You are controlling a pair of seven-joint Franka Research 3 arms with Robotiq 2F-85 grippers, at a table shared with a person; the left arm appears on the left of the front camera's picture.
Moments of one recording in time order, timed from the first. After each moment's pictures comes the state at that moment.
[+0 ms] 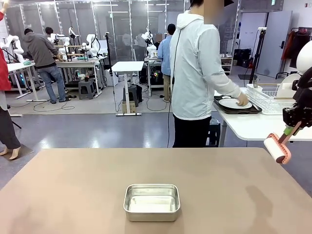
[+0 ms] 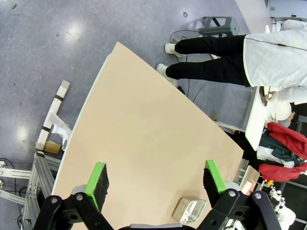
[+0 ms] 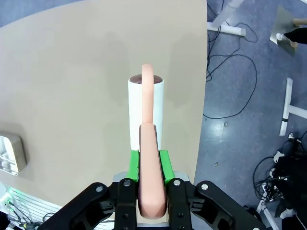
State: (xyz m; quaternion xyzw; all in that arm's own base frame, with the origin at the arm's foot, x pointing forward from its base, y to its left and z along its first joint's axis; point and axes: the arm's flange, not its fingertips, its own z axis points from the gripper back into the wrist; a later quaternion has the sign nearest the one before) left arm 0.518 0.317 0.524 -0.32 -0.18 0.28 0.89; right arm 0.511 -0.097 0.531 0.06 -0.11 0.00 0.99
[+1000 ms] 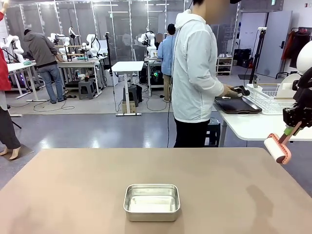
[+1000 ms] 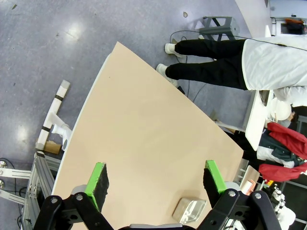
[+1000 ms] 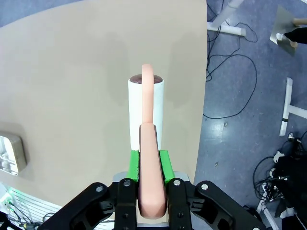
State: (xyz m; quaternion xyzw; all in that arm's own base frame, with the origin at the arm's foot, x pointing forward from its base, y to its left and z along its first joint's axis) left arm 0.518 0.317 0.524 -0.32 -0.18 0.28 0.89; right arm 0.511 -0.097 0.532 0.06 -0.11 0.00 0.99
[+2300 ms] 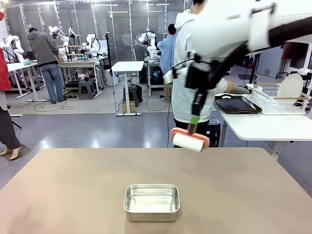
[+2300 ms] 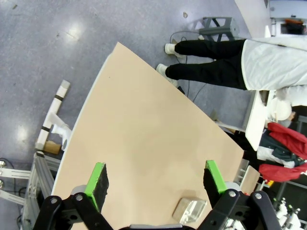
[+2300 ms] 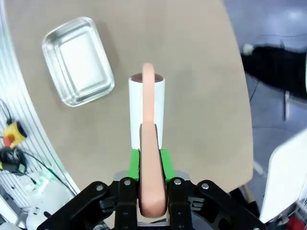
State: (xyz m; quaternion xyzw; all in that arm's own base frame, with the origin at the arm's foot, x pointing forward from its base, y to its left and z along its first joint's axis) left arm 0.518 0.317 0.524 -0.32 -0.18 0.28 0.89; right arm 0.461 0.299 0.600 -0.02 -0.08 0.59 0.80
